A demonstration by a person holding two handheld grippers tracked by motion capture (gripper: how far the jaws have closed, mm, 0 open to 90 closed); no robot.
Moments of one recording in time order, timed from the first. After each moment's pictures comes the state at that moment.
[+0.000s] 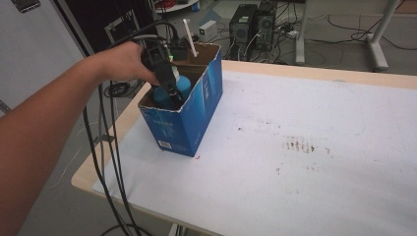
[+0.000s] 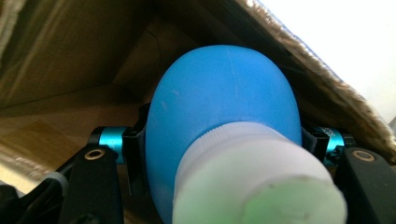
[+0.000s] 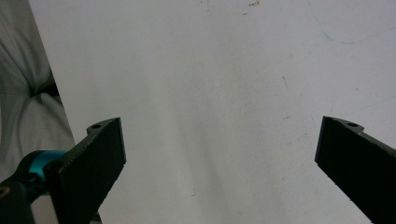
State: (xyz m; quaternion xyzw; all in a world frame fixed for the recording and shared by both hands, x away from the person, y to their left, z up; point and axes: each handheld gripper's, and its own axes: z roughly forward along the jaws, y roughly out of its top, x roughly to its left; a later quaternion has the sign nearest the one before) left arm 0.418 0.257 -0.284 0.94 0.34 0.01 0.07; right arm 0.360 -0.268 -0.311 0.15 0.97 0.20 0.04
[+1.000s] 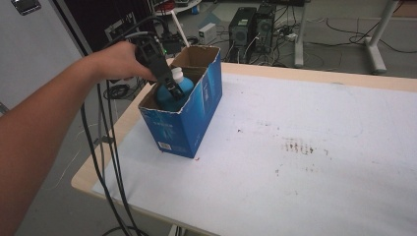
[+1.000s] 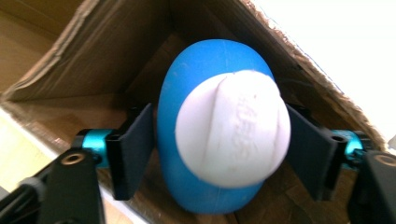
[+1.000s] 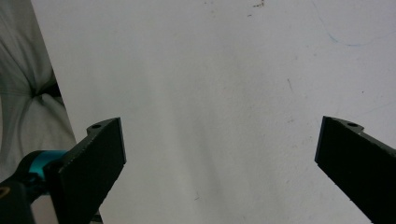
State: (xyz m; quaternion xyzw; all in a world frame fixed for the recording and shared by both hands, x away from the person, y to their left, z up) left arm 0.415 0.275 -0.266 0.91 0.38 0.03 0.14; right arm 0.358 -0.264 -0.313 0.15 0.97 0.20 0.04
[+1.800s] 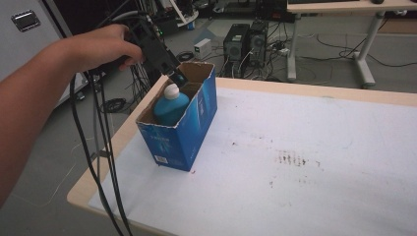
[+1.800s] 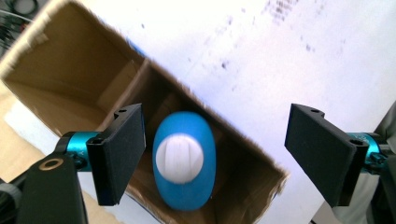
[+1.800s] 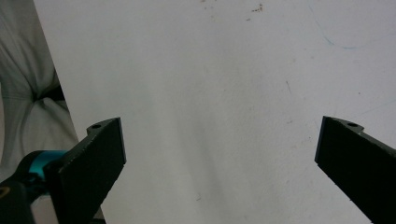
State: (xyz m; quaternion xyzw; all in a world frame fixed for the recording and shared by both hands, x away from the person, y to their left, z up) left arm 0.401 0.241 -0.187 0.92 0.32 0.09 0.21; right arm 0.355 -0.265 -0.310 0.15 0.97 0.21 0.04
